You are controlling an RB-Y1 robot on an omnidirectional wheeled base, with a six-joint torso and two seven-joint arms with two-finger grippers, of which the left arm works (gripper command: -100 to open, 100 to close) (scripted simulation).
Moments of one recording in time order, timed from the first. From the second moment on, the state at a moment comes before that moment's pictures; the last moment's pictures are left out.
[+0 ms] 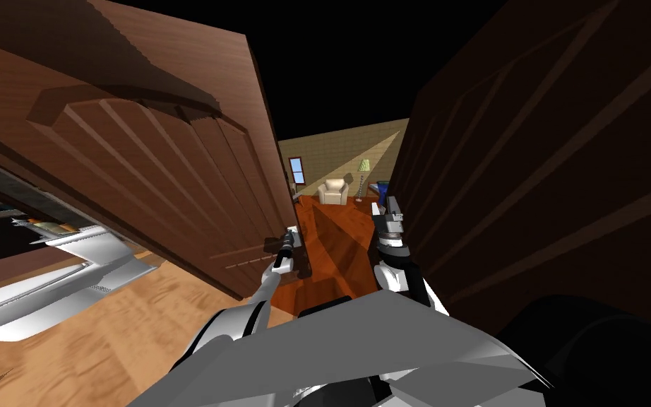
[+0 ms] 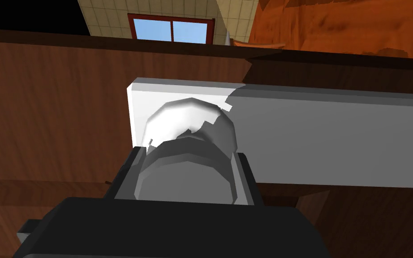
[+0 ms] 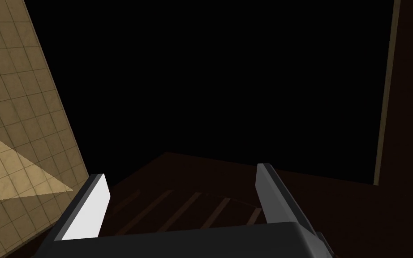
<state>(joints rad) -0.52 0.10 0.09 -0.54 0.09 -0.52 0.00</state>
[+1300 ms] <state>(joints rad) -0.49 0.14 0.19 -0.57 0.13 -0.51 -0.04</state>
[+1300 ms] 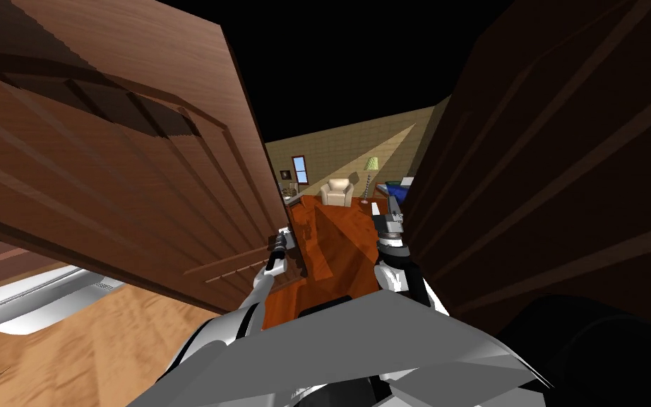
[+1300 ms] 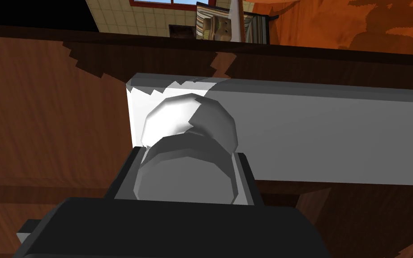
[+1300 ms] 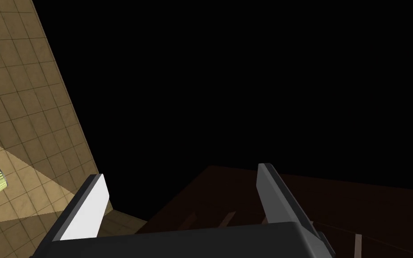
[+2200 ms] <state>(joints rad) -0.48 0.18 0.27 -0.58 0.16 -0.49 -0.07</state>
